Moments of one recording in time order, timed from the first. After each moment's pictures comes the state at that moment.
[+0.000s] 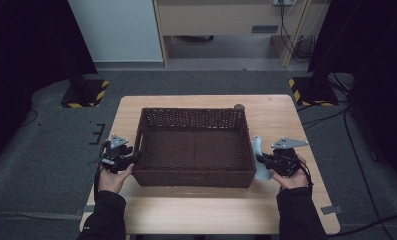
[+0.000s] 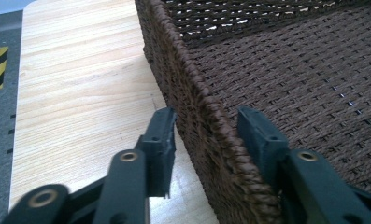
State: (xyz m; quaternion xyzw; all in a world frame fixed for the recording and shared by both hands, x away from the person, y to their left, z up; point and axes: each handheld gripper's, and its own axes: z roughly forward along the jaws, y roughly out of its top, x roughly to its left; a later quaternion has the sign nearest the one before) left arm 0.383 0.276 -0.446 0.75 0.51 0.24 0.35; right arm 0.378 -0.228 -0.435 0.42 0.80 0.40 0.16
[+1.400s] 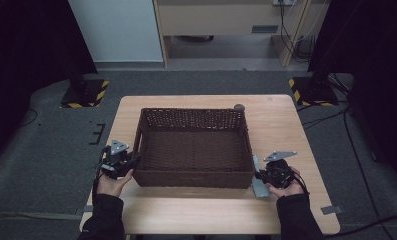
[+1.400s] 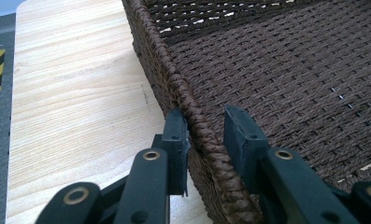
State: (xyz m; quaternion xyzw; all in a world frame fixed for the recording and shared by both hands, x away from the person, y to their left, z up) left arm 0.366 0.271 -0.444 0.76 0.50 0.24 0.34; right arm 0.365 -0.222 -0.473 0.43 0.83 0.33 0.11
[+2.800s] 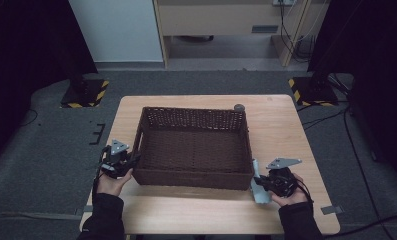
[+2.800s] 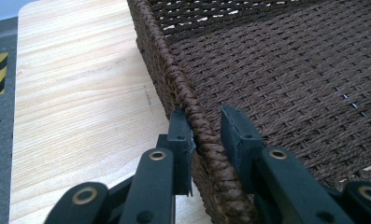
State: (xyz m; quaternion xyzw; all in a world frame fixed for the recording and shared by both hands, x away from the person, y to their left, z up) left arm 0.367 0.272 -0.446 0.76 0.50 0.24 0.34; right arm 0.340 -0.219 -0.471 0.42 0.84 0.34 0.11
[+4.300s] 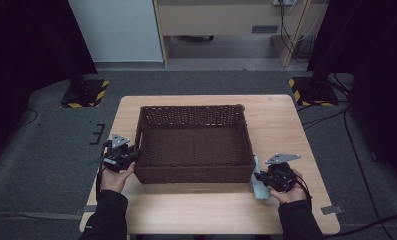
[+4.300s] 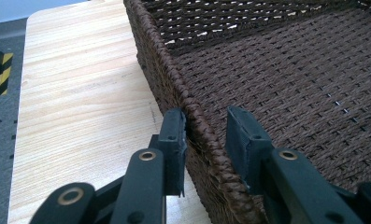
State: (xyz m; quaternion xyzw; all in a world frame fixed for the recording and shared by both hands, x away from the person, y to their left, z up) left arm 0.384 0.270 -0.442 0.75 0.51 0.25 0.35; right arm 0.352 -0.218 -0.470 0.43 0.83 0.33 0.11
